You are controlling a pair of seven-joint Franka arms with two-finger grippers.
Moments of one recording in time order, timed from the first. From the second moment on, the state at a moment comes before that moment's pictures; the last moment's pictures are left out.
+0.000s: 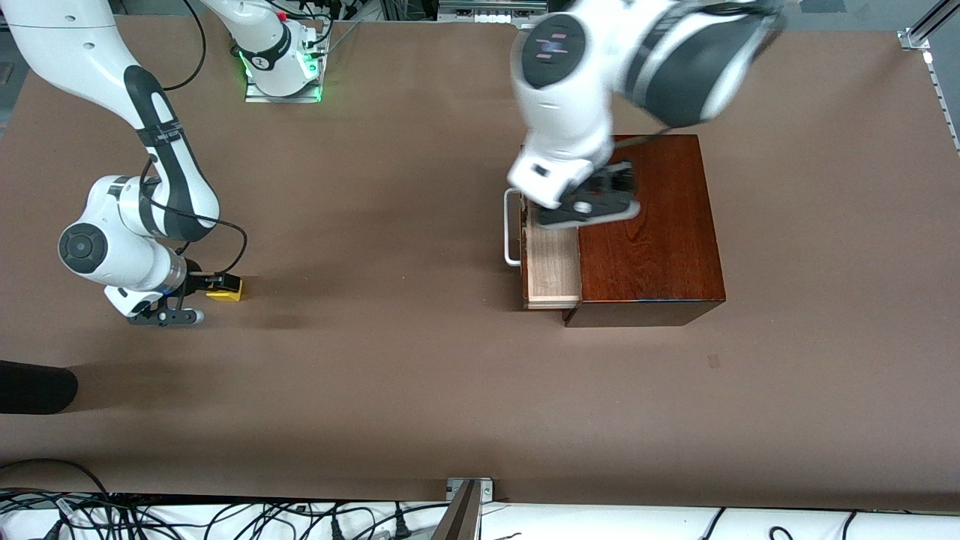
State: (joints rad) left arm -0.28 0.46 -0.44 -1.18 0.32 1.39 -0.76; right arm -0.03 0.50 -0.03 -1.93 -0.03 2.34 -0.06
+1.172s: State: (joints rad) left arm -0.05 0.25 -0.08 -1.31 0.00 1.37 -0.04; right arm -0.04 0.46 0.01 -1.93 -0.03 2.30 -0.06
